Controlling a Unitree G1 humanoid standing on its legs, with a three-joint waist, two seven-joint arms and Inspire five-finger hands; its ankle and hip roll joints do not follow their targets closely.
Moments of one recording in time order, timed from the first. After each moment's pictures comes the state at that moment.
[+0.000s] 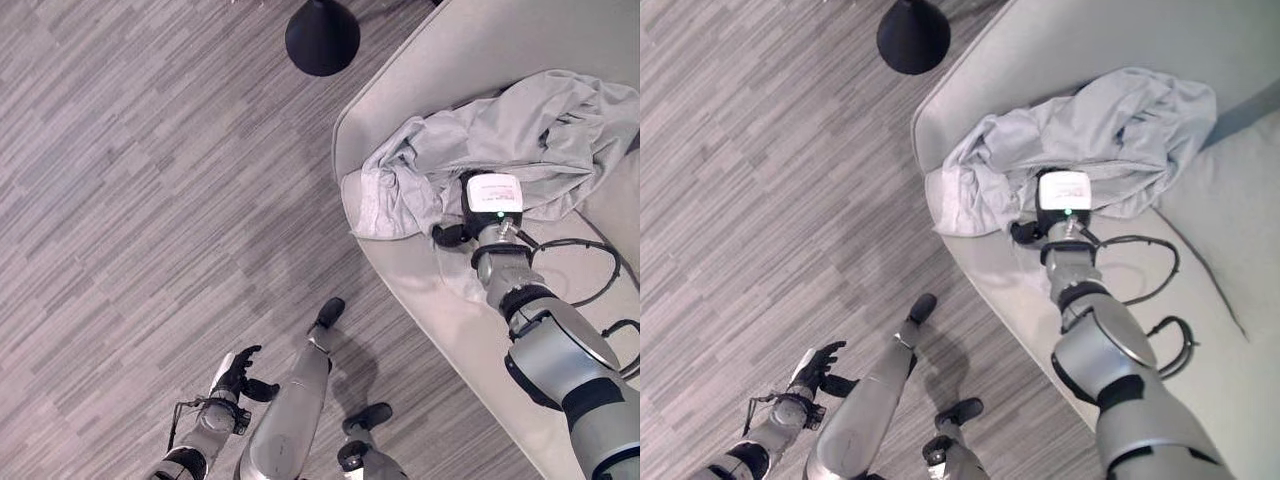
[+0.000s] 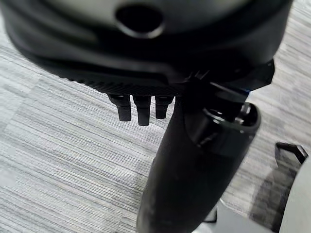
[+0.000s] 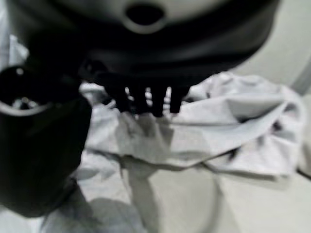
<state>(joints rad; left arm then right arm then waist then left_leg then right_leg) -0.25 0.33 -0.46 1.09 -0.17 -0.22 0.21 -1.14 -0.47 0.78 1.41 -0.50 0.06 -0.48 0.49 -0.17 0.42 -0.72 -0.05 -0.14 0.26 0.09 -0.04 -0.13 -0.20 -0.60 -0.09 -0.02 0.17</state>
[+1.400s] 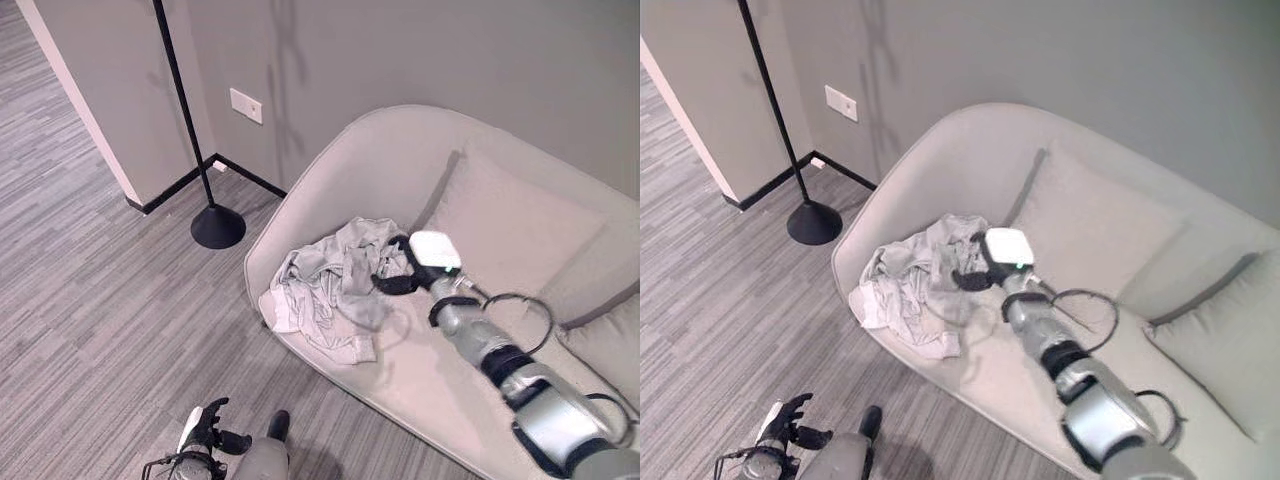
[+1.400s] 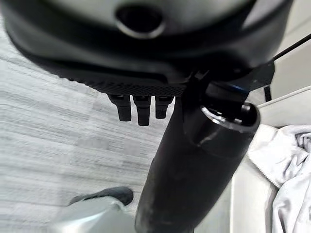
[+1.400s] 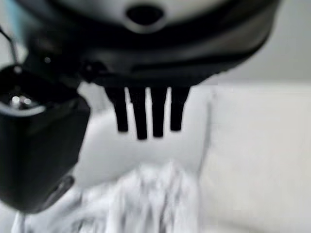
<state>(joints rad) -0.01 0.33 -0.32 1.11 -0.06 -0.19 0.23 -0.73 -0.35 0.70 1.10 -0.53 0.00 -0.39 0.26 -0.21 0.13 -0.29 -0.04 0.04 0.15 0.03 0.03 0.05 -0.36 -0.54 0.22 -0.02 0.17</state>
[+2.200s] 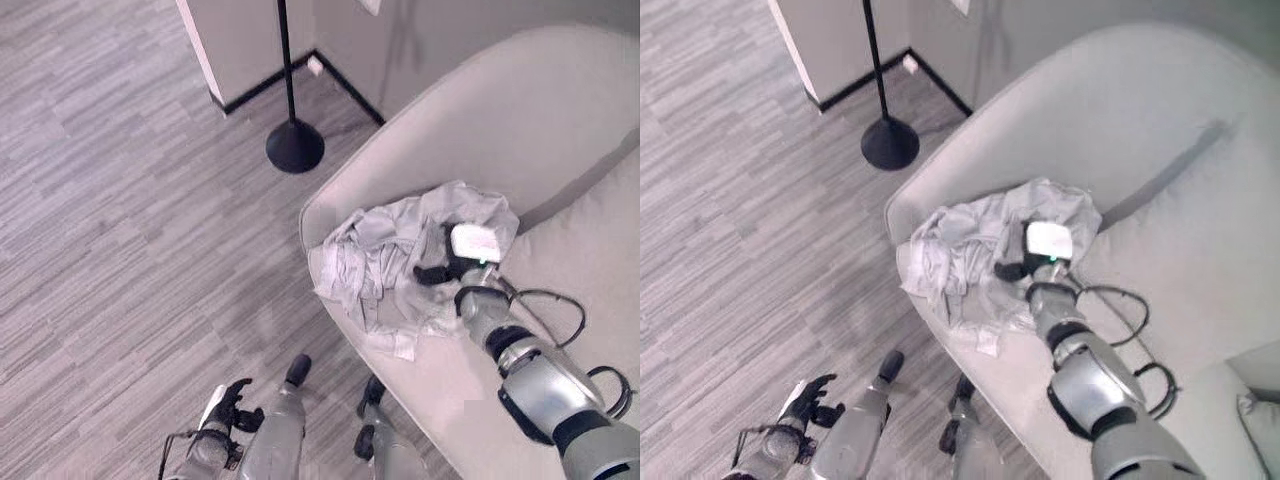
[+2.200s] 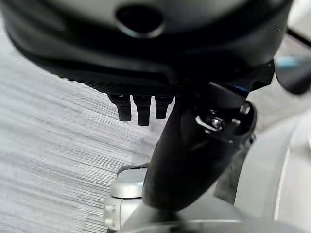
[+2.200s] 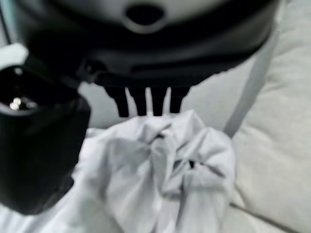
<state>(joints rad) -0.19 0.32 -0.55 1.09 -0.09 -0.20 0.23 -0.97 -0.50 0.64 1.29 -0.48 0.05 -0.49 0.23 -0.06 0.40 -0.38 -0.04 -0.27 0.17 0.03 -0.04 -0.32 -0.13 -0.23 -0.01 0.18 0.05</state>
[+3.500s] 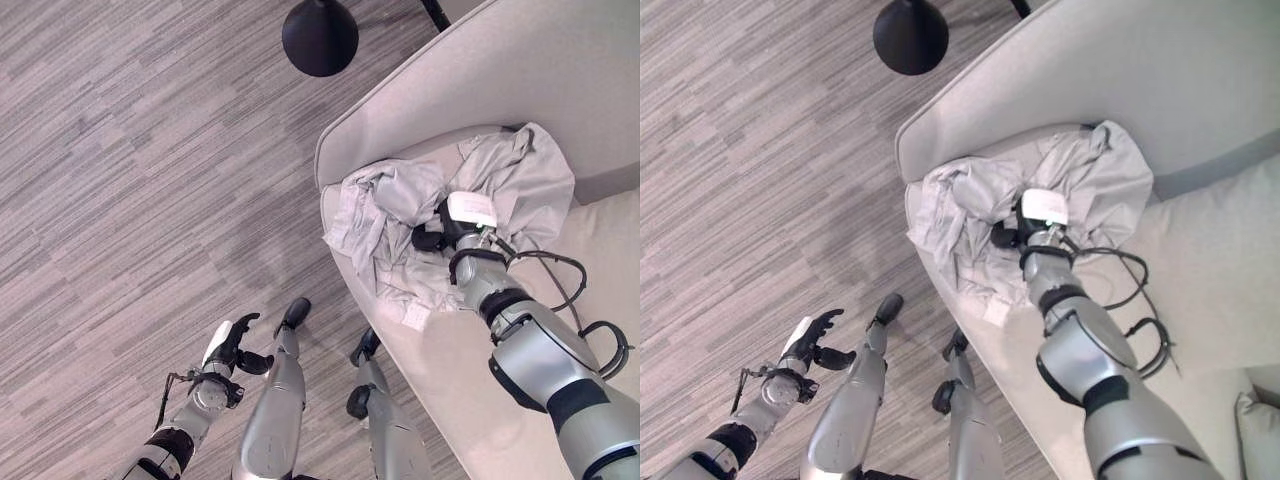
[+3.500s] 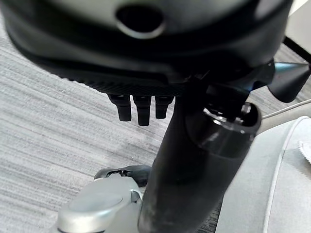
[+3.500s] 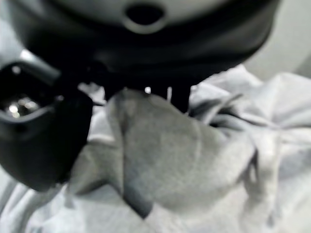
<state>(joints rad) -0.29 0.43 -0.49 0.93 -0.07 -0.22 0.25 -1.05 -0.41 0.73 1.40 -0.38 0.03 -0.39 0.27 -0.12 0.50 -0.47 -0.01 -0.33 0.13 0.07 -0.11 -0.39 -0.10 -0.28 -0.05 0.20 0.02</state>
